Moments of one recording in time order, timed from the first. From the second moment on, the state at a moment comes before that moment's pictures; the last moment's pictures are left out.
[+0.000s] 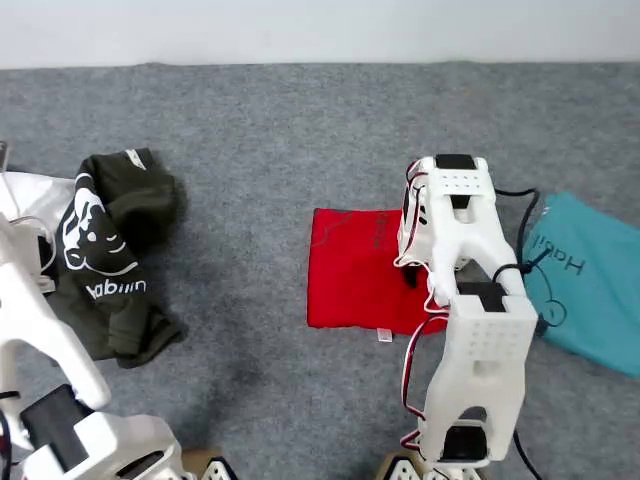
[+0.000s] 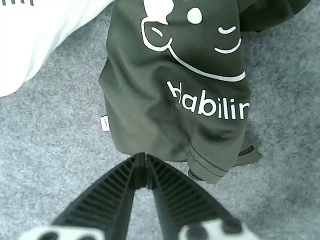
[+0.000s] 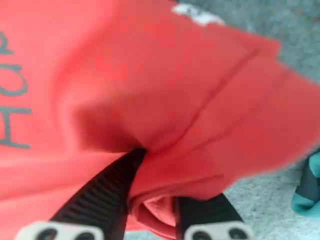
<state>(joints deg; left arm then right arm) -40.8 -3.9 1.0 99.1 -12.1 -3.0 36.3 -14.6 91.6 -2.6</state>
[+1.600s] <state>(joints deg) -40.8 -3.9 1.0 99.1 -12.2 4.5 54.5 -77.1 100.5 28.4</state>
